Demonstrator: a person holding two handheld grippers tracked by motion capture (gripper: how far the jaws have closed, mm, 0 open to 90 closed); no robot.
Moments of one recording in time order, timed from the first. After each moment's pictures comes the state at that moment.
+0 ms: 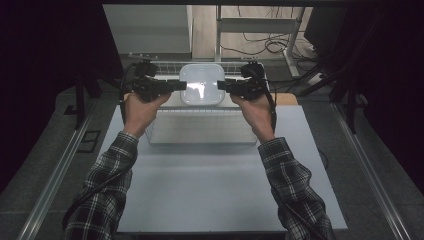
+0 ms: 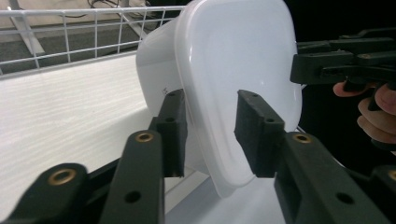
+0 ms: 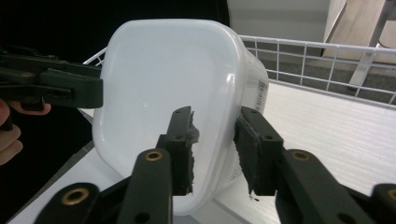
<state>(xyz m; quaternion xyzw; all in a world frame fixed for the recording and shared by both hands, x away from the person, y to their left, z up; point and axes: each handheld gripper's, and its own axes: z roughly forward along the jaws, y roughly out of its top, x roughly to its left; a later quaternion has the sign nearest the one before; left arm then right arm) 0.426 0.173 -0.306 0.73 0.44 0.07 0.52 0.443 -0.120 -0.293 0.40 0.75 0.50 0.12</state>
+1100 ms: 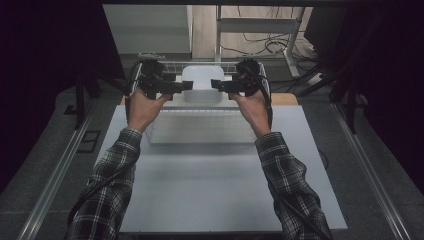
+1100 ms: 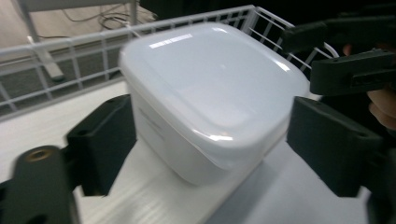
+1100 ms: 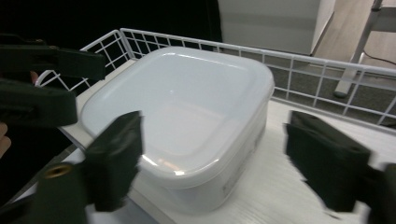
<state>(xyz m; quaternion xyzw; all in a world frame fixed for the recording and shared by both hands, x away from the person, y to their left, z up) 0.442 0.165 -0.313 0.75 0.41 0.12 0.51 0.466 -0.112 -0.301 0.39 0.76 0.49 0.15</state>
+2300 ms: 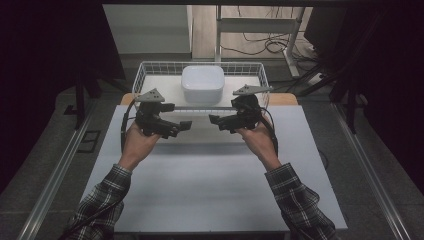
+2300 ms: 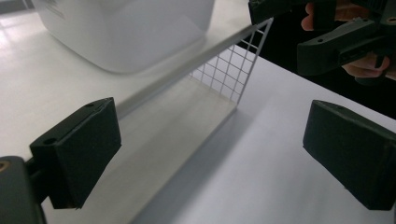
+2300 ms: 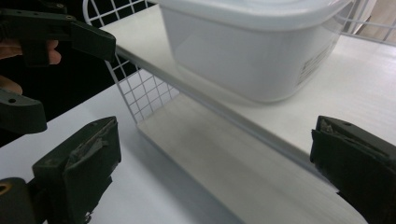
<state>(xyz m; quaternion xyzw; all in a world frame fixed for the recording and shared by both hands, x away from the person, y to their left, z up) 0.368 0.161 -0.368 0.78 0.33 0.12 0.51 0.403 -0.121 -0.350 0.32 0.80 0.49 0.15</state>
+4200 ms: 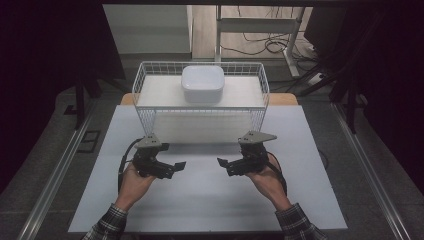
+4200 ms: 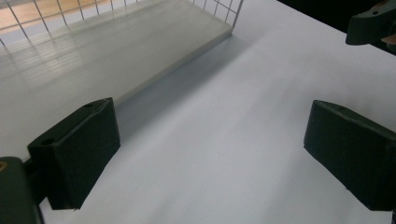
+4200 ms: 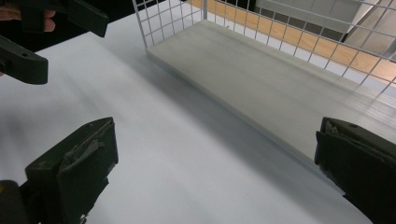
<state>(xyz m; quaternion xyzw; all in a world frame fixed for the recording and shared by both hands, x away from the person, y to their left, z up) 0.308 0.169 -0.460 0.80 0.36 0.10 0.48 0.335 -0.153 -0.433 0.30 0.83 0.45 0.15</state>
